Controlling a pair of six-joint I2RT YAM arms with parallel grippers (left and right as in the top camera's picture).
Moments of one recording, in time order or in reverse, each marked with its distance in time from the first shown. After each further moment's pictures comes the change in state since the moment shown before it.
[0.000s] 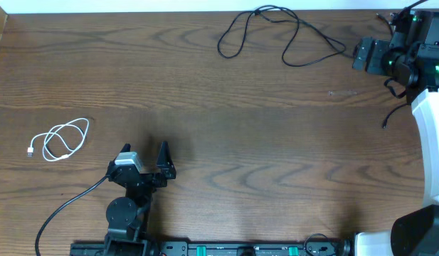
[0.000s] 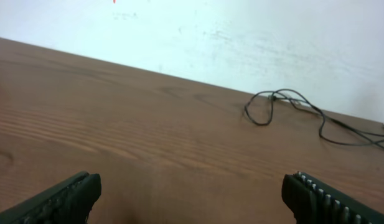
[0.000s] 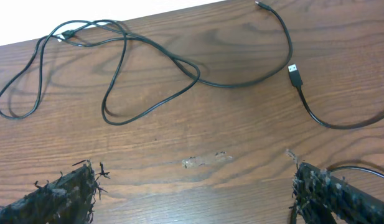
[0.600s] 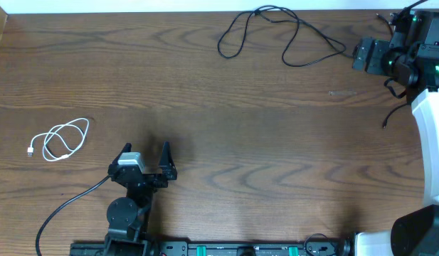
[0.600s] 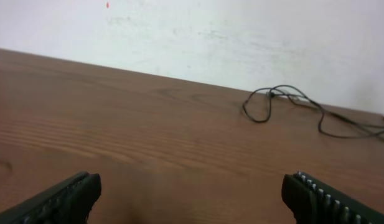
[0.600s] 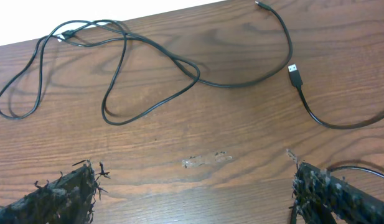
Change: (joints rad) left arm -0.018 -0.002 0.000 -0.001 0.000 0.054; right arm 0.000 0.000 0.000 0.000 0.000 0.000
